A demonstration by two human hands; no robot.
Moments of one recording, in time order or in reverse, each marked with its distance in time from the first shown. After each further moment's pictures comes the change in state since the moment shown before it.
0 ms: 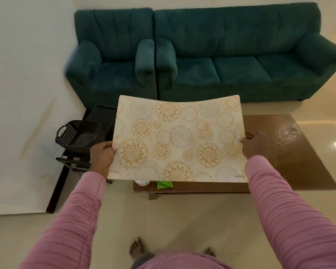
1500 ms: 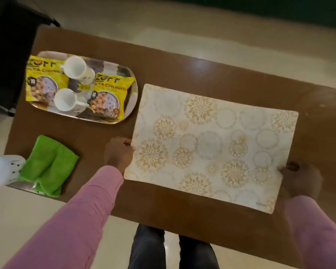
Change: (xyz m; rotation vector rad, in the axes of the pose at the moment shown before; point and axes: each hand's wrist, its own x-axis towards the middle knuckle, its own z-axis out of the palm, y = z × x) left_hand 0.125 -0.136 0.550 0.689 -0.043 -0.383; right_hand 0.453 0.350 0.106 -0.566 -0.304 0.270
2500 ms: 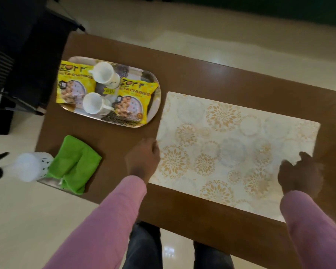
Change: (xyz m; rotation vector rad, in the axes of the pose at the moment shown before) left_hand -0.018 -0.002 -0.003 0.262 0.171 0.357; right_hand -0.031 -0.069 0.029 -0.117 0.012 -0.018
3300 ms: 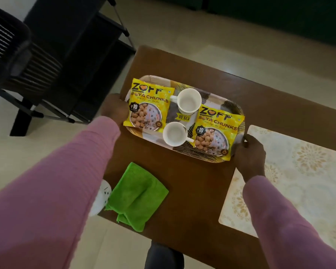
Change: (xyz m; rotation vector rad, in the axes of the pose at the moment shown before) left_hand 0.257 -0.223 -0.159 -0.388 -0.005 -0.397; right_hand -0.148 -0.285 0.133 0.370 -0.208 -0.311
